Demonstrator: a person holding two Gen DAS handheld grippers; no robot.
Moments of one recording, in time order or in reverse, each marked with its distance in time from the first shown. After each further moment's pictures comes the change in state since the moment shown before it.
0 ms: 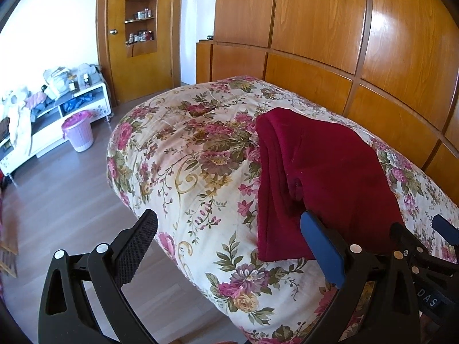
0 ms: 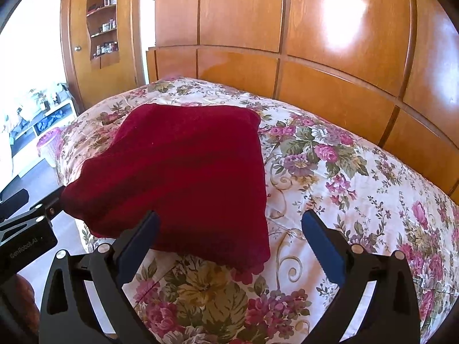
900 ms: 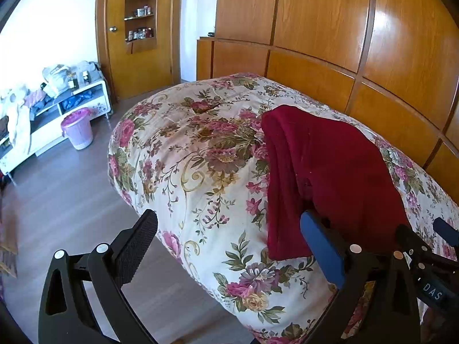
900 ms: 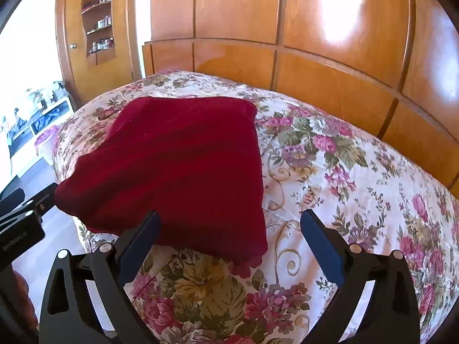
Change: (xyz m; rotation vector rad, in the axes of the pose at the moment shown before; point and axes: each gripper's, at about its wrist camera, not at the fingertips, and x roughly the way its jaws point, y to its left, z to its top) left arm 0.004 0.010 0.000 0.003 0.016 -0.002; right arm 0.004 0.000 -0.001 0.015 0.025 -0.008
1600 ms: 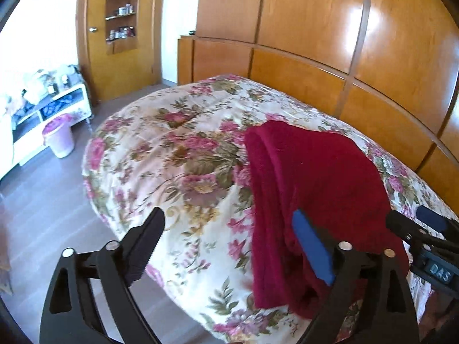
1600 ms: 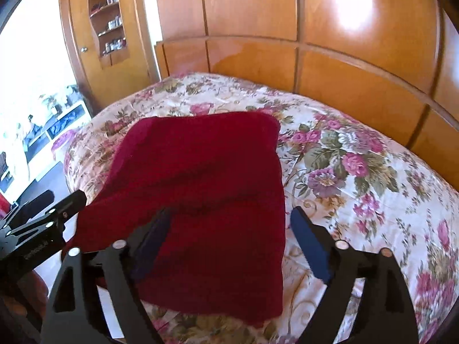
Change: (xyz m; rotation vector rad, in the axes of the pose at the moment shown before) left arm 0.033 -0.008 0.041 0.027 0.020 -0.075; right arm 0.026 -0.007 0.042 0.020 0.042 0.103
